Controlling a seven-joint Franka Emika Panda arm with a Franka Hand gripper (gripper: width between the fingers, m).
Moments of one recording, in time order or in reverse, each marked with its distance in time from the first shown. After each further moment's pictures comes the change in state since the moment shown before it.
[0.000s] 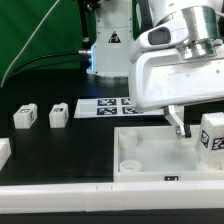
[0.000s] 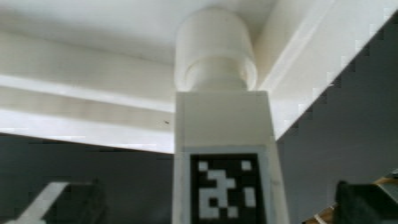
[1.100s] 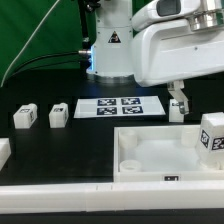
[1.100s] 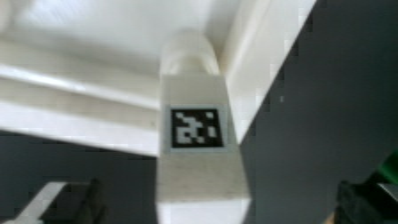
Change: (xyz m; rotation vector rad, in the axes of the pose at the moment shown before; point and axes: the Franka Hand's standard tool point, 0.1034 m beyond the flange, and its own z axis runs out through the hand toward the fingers) arm 0.015 0.000 -0.030 0.080 -0.328 0.006
